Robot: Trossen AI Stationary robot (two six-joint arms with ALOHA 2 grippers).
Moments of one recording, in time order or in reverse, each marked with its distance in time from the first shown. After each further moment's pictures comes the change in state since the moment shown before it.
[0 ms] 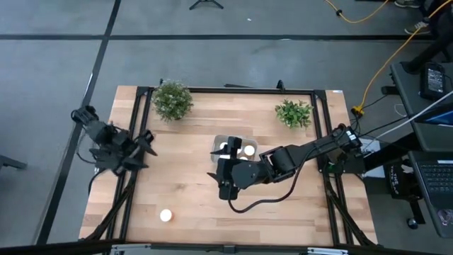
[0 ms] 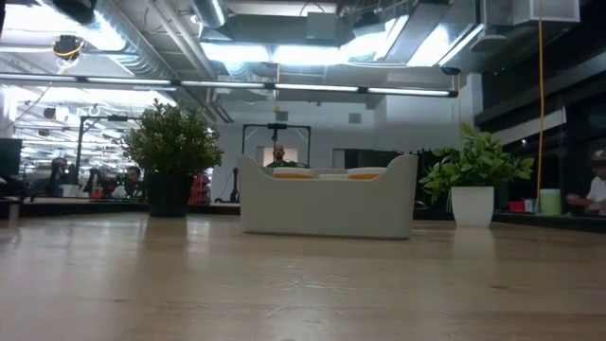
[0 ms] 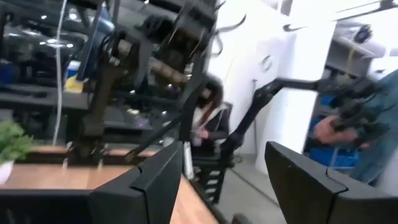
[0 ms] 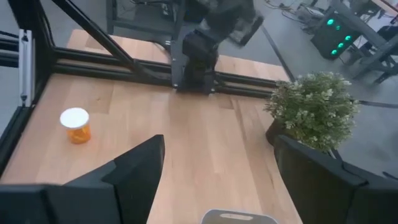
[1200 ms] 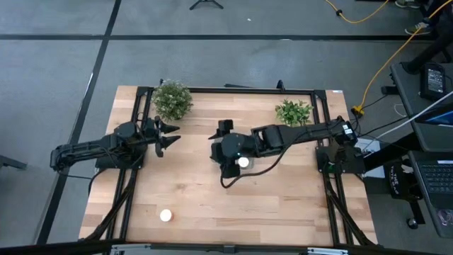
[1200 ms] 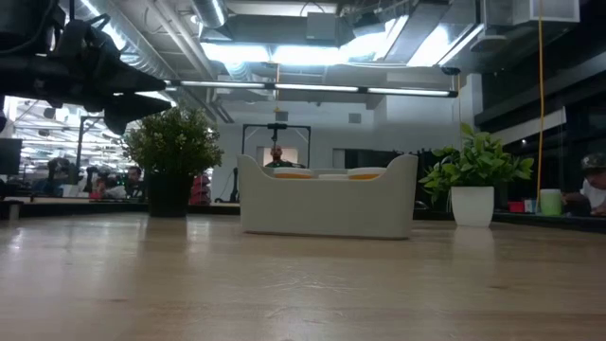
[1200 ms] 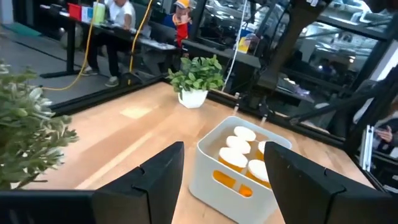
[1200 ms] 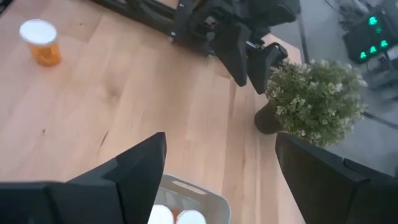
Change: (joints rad) left arm 0.895 0.040 -0.247 -0.013 0.246 -0.170; right arm -0.188 0.003 0.000 -0.108 -0.246 -0.313
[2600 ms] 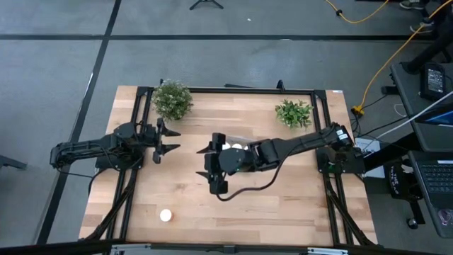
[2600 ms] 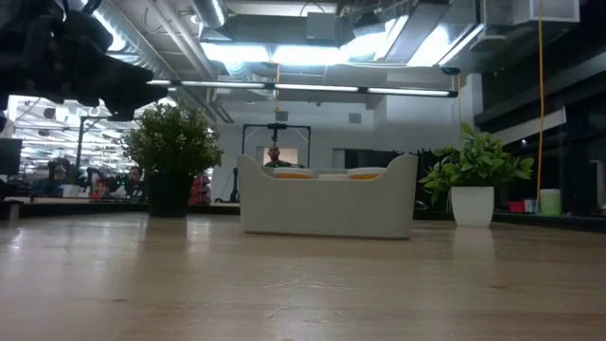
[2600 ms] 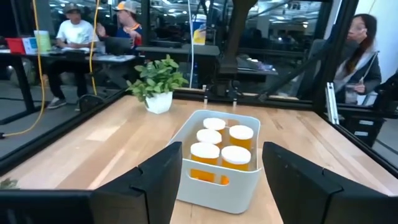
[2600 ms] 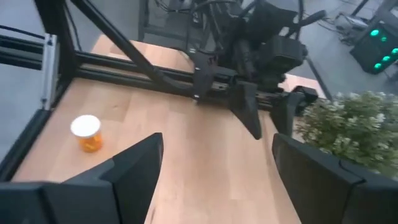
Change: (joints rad) left arm -0.044 0.008 0.001 0.019 0.136 0.232; right arm 0.085 0.062 -0.001 0.255 0.010 0.208
